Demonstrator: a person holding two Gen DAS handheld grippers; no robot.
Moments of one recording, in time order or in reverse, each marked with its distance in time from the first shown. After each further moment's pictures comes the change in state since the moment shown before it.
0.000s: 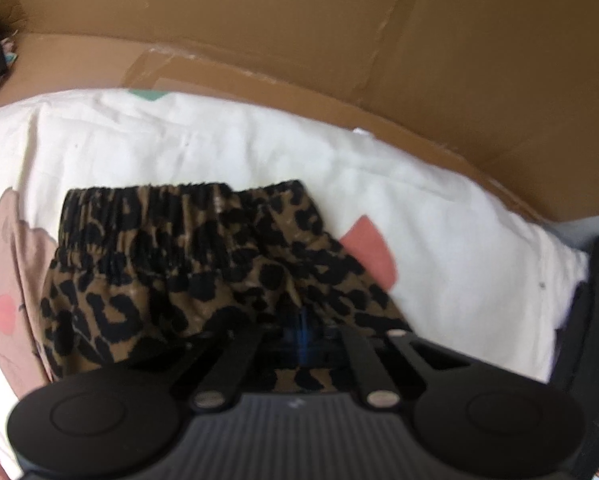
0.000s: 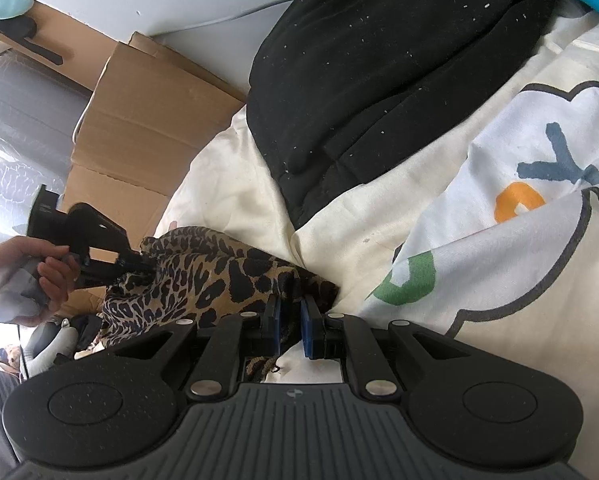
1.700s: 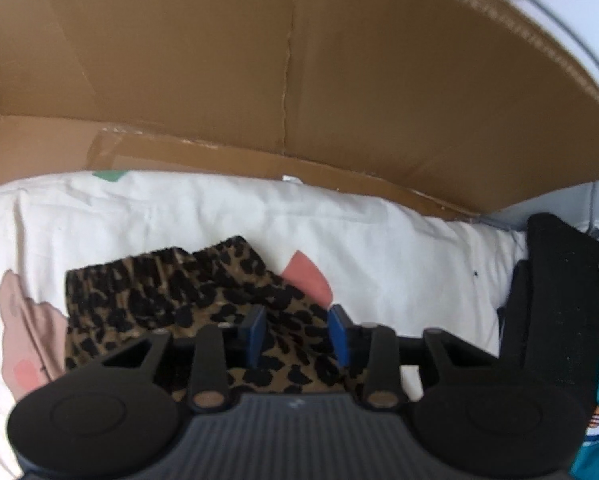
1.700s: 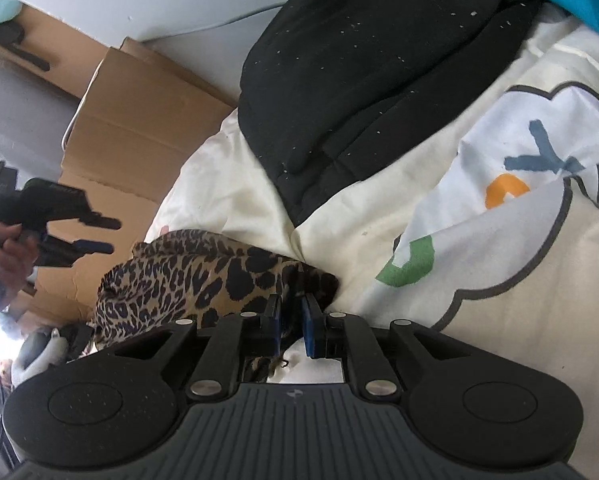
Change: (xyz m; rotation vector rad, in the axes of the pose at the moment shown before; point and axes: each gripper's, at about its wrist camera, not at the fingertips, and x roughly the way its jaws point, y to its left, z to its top) left arm -0.041 -0.026 0.006 0.151 -0.081 -0.090; right arm -0.005 0.011 -0.008 0.023 -0.011 -0.056
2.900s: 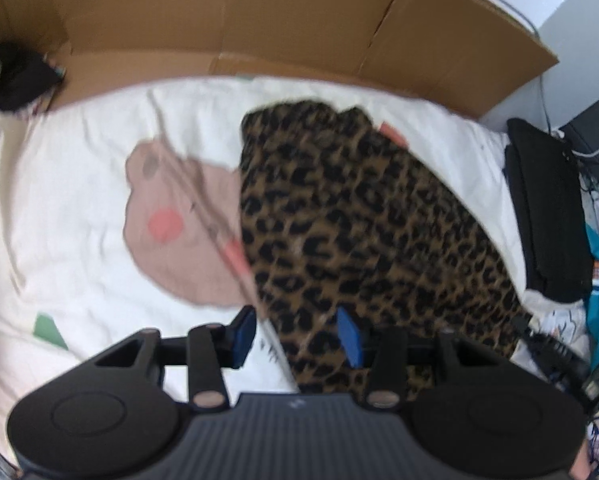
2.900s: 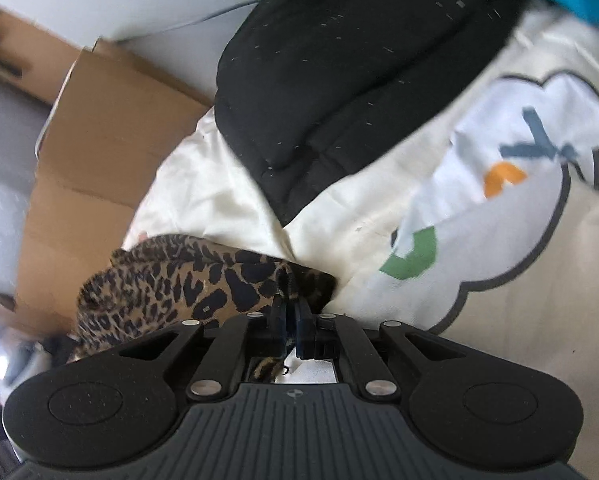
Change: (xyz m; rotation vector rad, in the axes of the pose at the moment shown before) left arm -0.112 0.150 -0.155 0.084 -0.003 -0.059; right arm 0.001 0.008 -0.003 0.070 -0.002 -0.060
